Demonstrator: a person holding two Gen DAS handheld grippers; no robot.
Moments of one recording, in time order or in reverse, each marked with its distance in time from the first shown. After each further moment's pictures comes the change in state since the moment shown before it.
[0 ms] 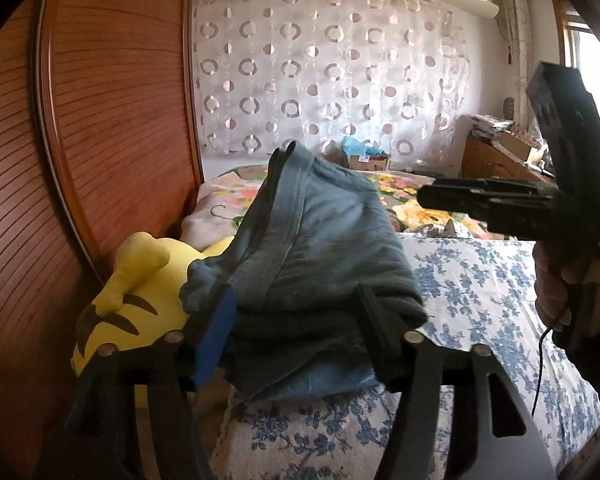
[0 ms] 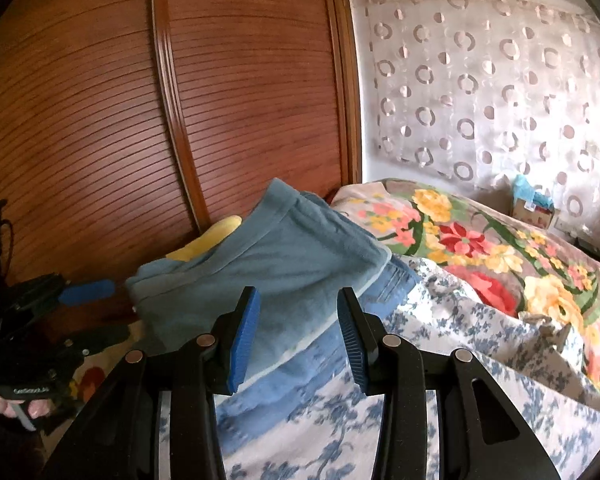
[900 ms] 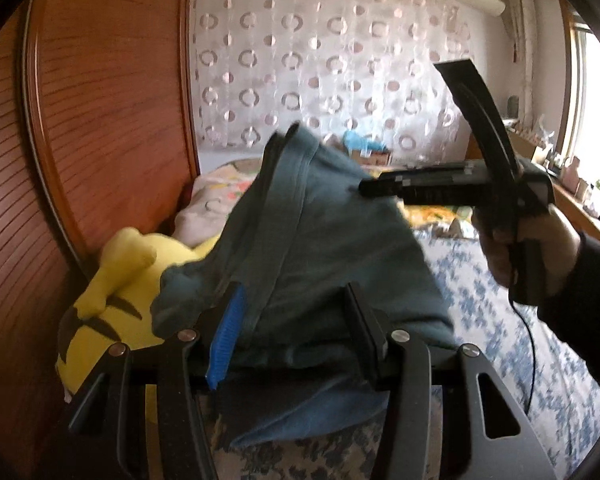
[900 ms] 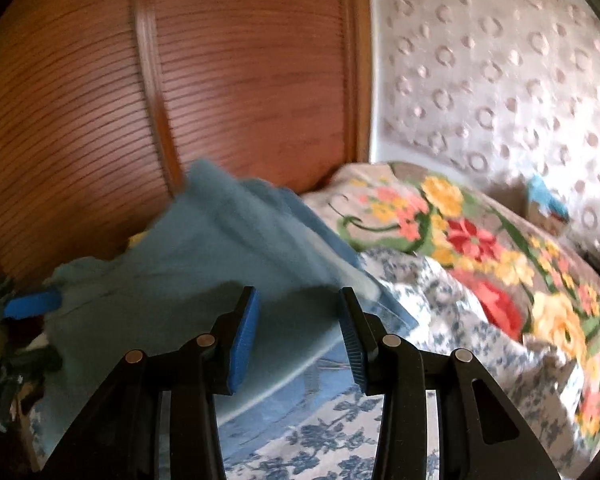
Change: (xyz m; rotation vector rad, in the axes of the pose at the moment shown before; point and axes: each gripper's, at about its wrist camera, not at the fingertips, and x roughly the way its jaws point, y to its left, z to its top) left arm 0.047 0.004 0.000 -0.015 0.038 0.002; right arm 0.116 -0.063 0.048 -0.061 0.124 0.006
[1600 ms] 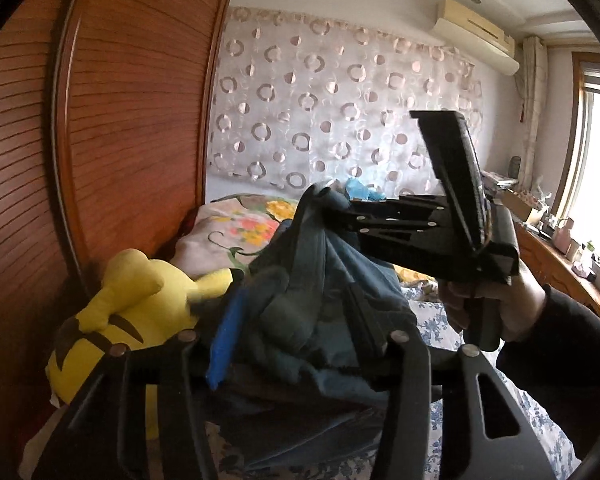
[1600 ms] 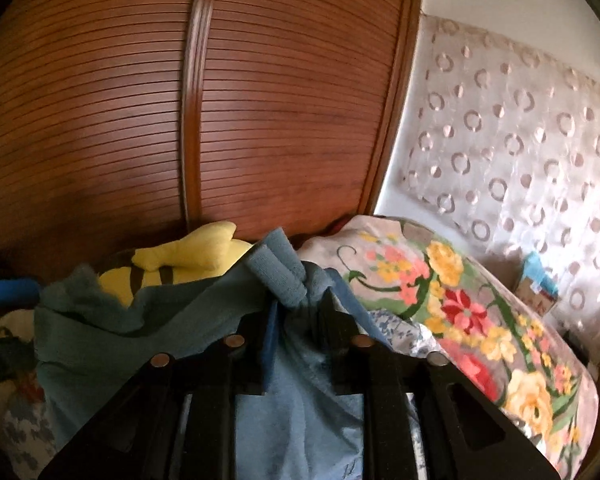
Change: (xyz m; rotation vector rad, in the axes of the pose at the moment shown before) left arm -0.034 0.024 0.026 -0.126 -0.162 -0.042; right arm 0.015 0.068 0.026 -0.221 -0.114 -0.043
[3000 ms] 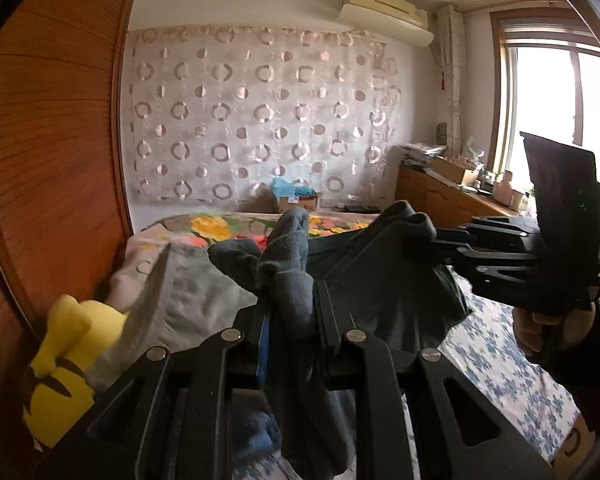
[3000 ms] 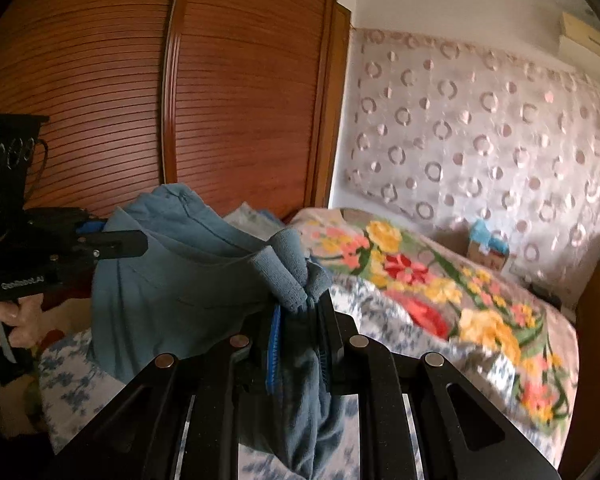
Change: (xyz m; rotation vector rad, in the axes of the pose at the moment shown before) left arm -0.011 -0.088 0.018 0.203 -0.009 -0.215; right arm -0.185 0.028 -0.068 0.126 -0.074 -0.131
